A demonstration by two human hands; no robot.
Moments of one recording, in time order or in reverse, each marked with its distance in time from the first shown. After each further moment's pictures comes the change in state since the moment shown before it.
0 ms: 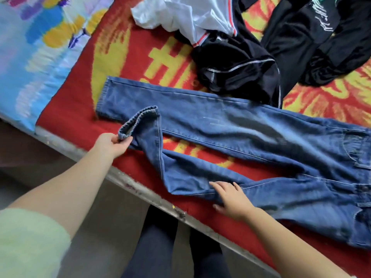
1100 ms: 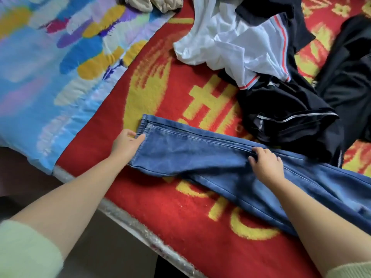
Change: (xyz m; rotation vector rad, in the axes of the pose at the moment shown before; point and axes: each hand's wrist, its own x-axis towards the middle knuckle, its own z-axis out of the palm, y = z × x) left_hand 0.110 0.103 -0.010 0.769 0.178 0.479; right_hand 0.222 0.002 -0.166 0.018 0.379 0.552
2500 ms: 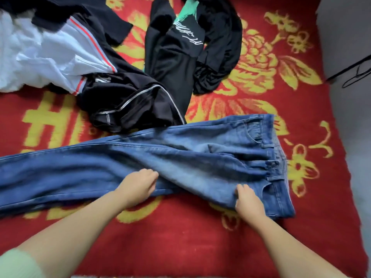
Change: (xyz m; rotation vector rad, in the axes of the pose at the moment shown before) left_hand -0.239 0.137 0.246 0.814 -0.468 1.479; right_hand -0.209 0.315 0.026 0.123 -0.205 0.402
